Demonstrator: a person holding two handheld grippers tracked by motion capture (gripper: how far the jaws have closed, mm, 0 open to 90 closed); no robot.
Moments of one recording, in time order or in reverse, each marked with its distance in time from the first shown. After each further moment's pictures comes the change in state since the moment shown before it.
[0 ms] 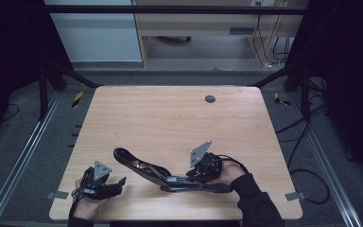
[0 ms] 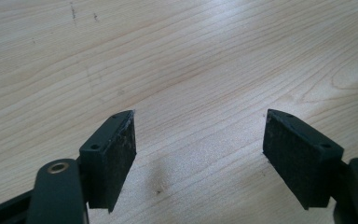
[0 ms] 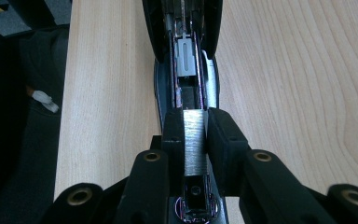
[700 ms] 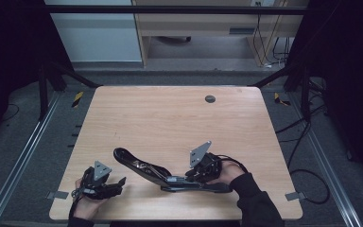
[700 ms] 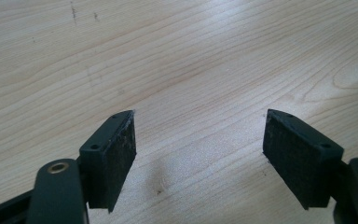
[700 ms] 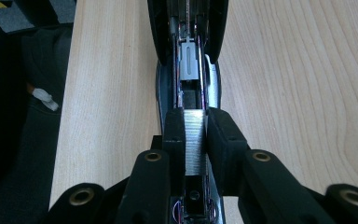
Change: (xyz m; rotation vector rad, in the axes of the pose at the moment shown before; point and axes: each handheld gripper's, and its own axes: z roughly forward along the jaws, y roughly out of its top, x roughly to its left) left arm 0.000 0.000 0.000 0.001 0.001 -0.001; right arm 0.000 0.000 0.001 -0.012 0.008 -0.034
